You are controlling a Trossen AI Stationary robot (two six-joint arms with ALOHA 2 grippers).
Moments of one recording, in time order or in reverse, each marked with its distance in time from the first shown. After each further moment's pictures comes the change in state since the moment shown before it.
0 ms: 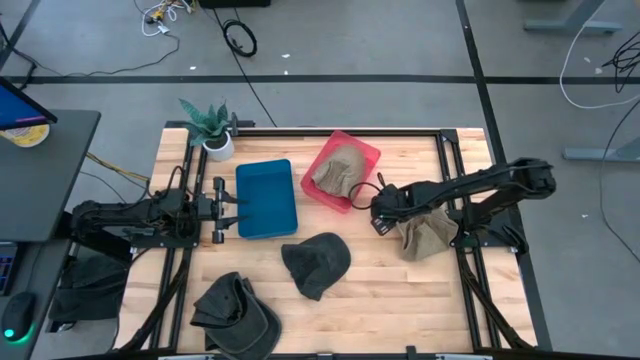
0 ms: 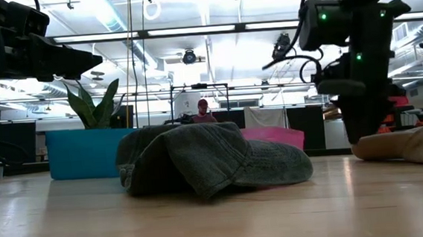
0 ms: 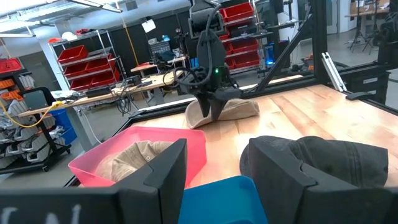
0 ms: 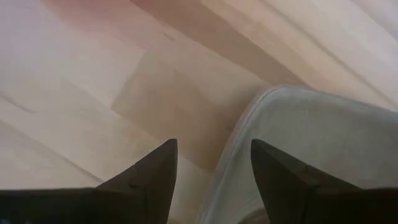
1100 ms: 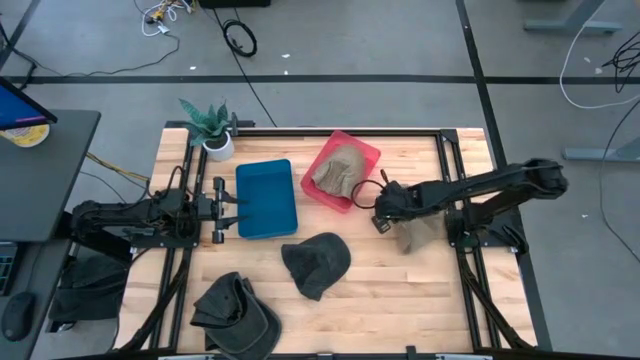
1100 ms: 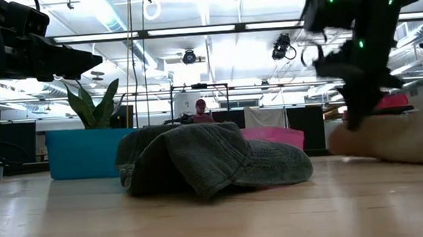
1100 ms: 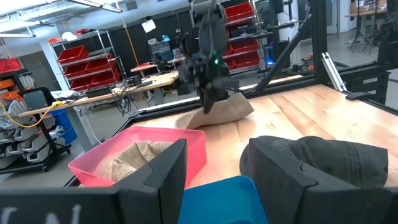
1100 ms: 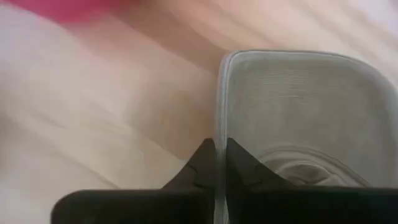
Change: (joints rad) left arm 0.000 0.000 0.000 0.000 0.000 0.000; right arm 0.038 -0.108 -0.002 0.029 0.085 0.001
